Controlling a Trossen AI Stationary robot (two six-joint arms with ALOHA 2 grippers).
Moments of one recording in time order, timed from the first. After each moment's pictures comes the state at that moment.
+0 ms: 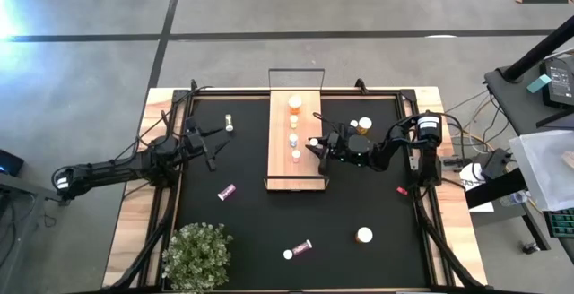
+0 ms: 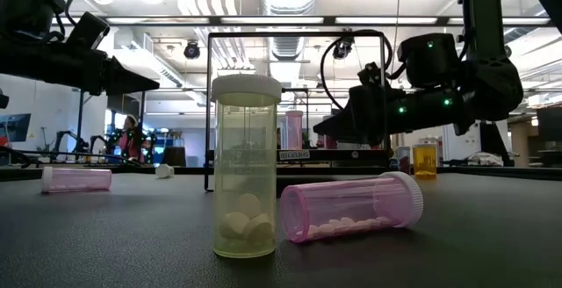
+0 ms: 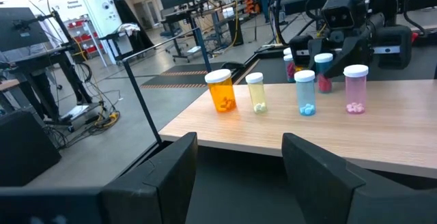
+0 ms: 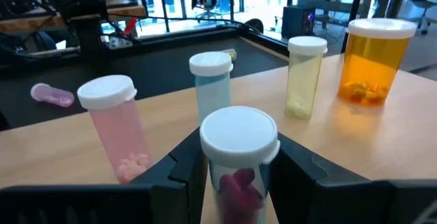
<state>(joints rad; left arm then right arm) 0.26 0.20 0.01 0.08 -0.27 0.22 -0.20 1.96 0.42 1.44 0.13 0.07</state>
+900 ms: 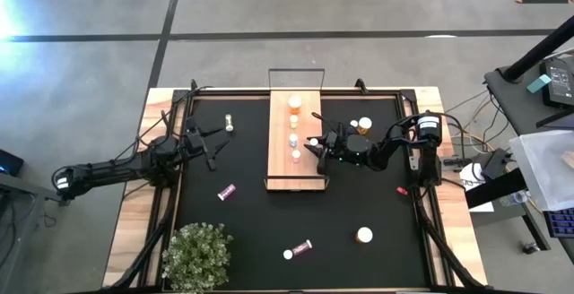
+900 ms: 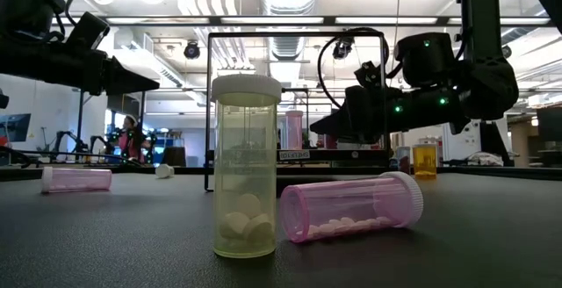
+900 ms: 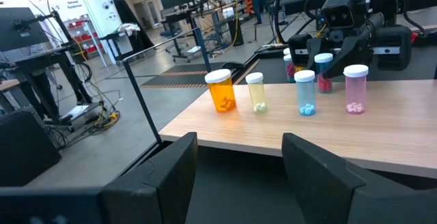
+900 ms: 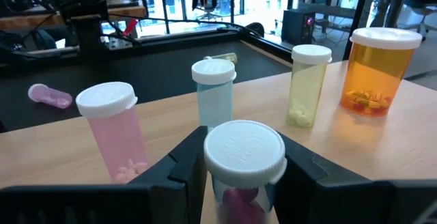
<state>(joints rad) 0.26 0.20 0.01 0.08 -0.27 0.22 -0.20 1.96 0.44 1.42 0.13 0.04</state>
